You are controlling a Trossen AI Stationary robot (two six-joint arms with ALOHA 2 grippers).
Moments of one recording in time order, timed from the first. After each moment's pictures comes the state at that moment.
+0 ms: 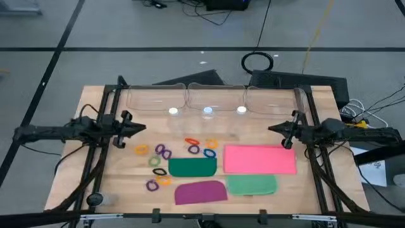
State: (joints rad) left arm 0.00 0.09 0.03 0.29 0.00 -0.19; right arm 0.00 0.01 0.02 0.23 0.00 -0.74
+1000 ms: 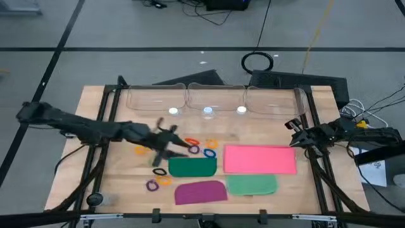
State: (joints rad) left arm -0.22 1.25 0.75 0.27 0.12 -0.11; right arm 0.00 0.01 0.02 0.54 -0.53 0.19
